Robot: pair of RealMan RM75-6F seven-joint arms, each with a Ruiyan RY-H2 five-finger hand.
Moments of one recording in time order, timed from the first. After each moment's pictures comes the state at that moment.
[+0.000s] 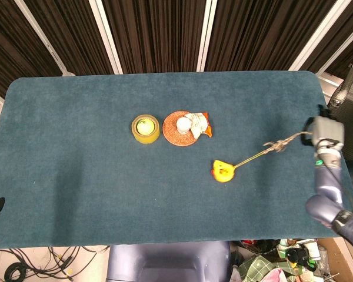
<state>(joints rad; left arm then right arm) -0.01 -1.06 -0.07 -1.65 1.48 1.60 0.05 0.72 -1.22 0.28 -1.26 -0.46 0.92 -0.44</state>
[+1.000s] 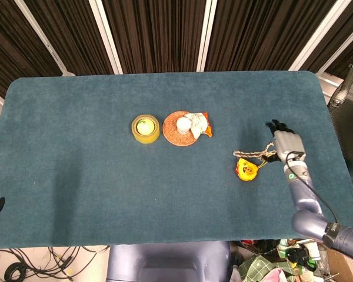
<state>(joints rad) -0.02 -1.06 -0.07 -1.65 1.47 1.58 0.05 0.74 -1.21 0.26 -1.57 -0.56 0.90 -0.45</state>
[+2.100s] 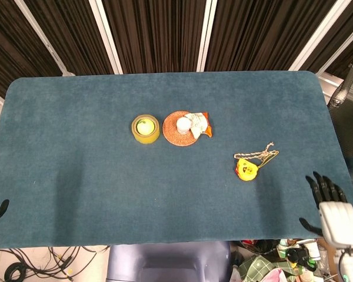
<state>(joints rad) -0.01 -1.05 -0.05 -1.68 1.49 1.57 0.01 0.11 -1.06 -0.11 -1.82 -1.49 1.63 -0.24</state>
